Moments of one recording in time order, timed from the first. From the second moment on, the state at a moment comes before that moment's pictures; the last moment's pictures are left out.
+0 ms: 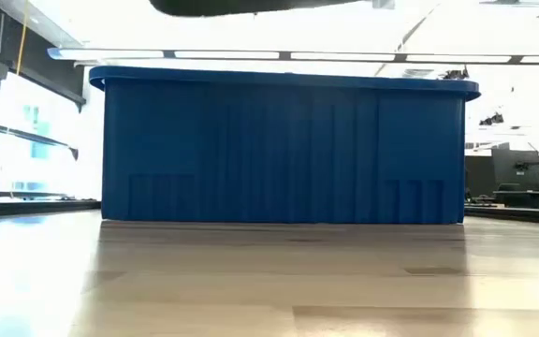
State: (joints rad) left arm -0.67 1.73 1.67 -1.08 -0.59 -0.11; right arm 0.56 1.17 0.97 -0.09 0.94 0.31
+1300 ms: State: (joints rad) left arm -0.67 1.73 1.85 -1.36 -0.77 0.00; right arm -0.28 1.58 0.97 0.54 0.06 0.20
